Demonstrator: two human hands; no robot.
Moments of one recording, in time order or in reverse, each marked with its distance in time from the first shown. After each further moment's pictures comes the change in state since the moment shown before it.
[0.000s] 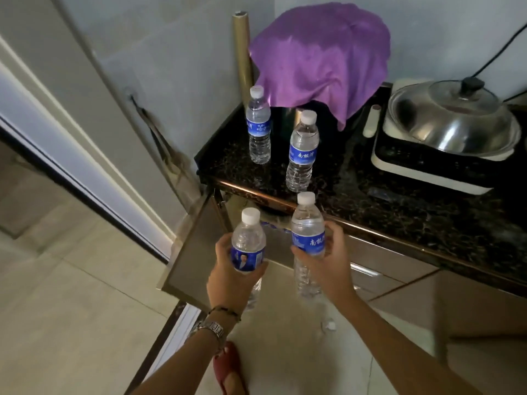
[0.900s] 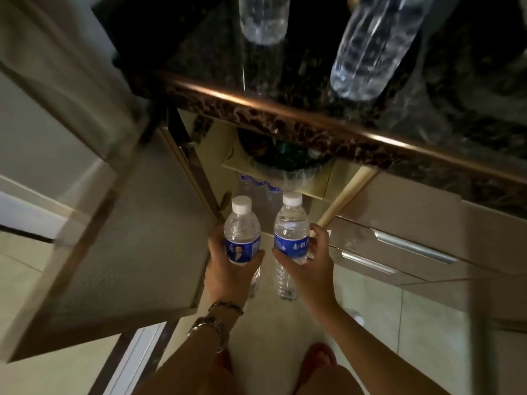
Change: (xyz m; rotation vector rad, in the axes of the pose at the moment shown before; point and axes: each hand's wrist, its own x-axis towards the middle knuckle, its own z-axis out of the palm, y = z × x) left_hand 0.087 -0.241 0.168 -0.077 -0.041 -0.196; right_hand 0.051 0.266 0.143 -0.007 0.028 0.123
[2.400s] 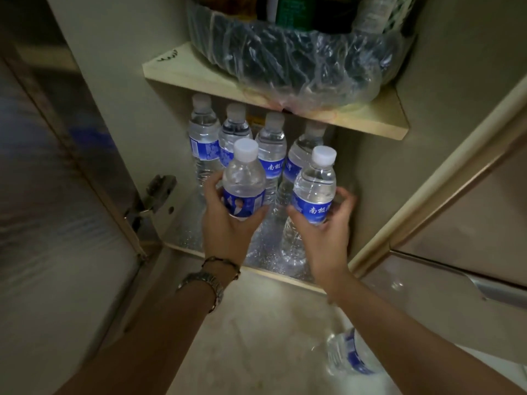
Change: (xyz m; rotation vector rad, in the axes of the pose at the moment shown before) left_hand 0.236 -0.235 0.261 -0.425 -0.051 0.469; right_hand 0.230 0.316 0.094 0.133 0.338 -0.293
